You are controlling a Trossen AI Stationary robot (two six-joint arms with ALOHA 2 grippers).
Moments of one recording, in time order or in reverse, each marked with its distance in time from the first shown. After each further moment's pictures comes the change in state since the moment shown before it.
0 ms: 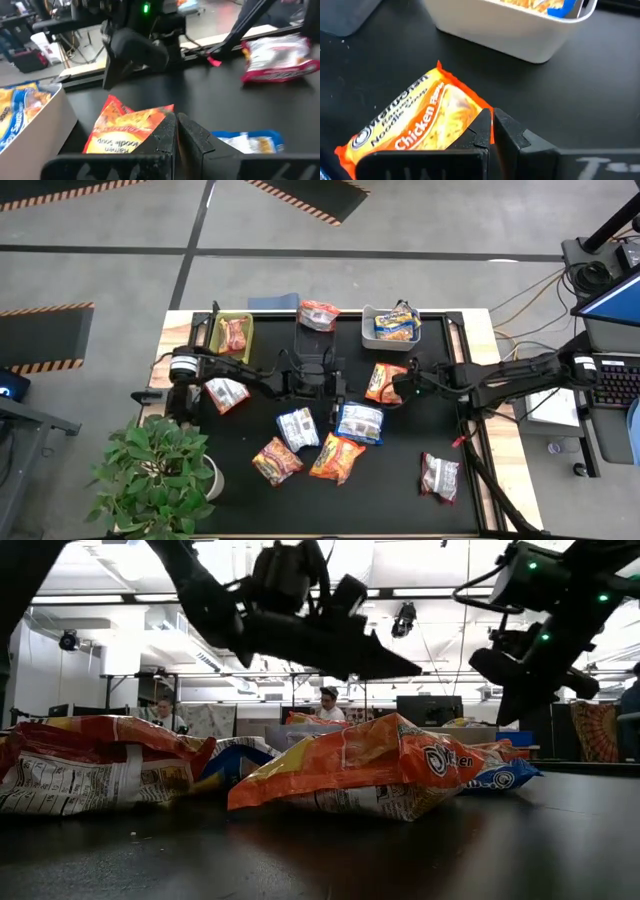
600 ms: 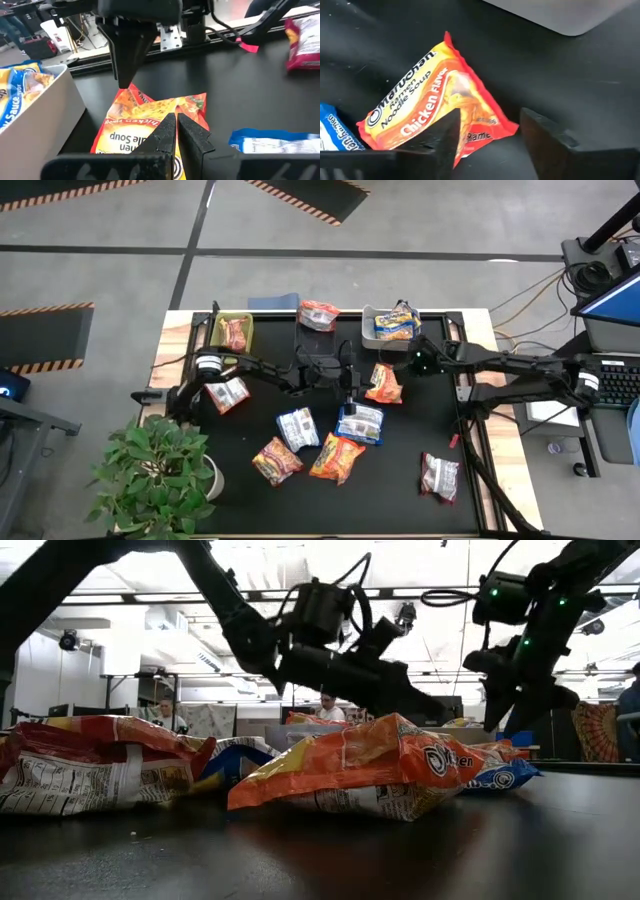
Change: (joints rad) left arm 0.056 0.197 0.190 -0.028 -0.003 0.003; right arm -0.409 0.002 0.042 0.028 -0.541 -0.350
